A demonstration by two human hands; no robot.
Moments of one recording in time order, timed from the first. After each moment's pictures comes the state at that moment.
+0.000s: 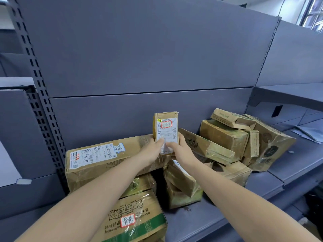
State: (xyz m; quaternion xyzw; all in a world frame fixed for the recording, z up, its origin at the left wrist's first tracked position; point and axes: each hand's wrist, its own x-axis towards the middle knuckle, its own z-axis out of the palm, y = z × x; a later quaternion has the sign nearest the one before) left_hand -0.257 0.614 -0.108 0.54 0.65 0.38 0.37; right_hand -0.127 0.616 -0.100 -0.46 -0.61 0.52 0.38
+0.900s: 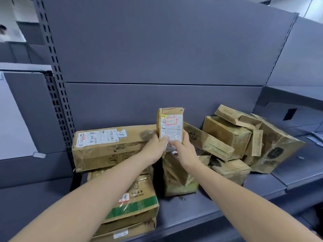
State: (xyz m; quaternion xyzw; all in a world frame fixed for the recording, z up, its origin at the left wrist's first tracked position) left_hand -0.223 0.576 -0.115 0.51 0.66 0.43 0.35; right_hand -0.093 0.594 -0.115 -0.43 -0.66 0.46 0.41
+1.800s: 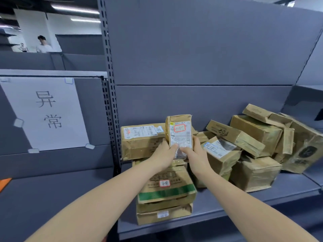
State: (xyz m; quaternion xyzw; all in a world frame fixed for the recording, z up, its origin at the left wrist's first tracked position) left_hand -0.280 0.469 -0.111 0.51 0.68 0.40 0.34; right_hand -0.155 0.506 -0.127 -0.42 -0.65 0.48 0.41
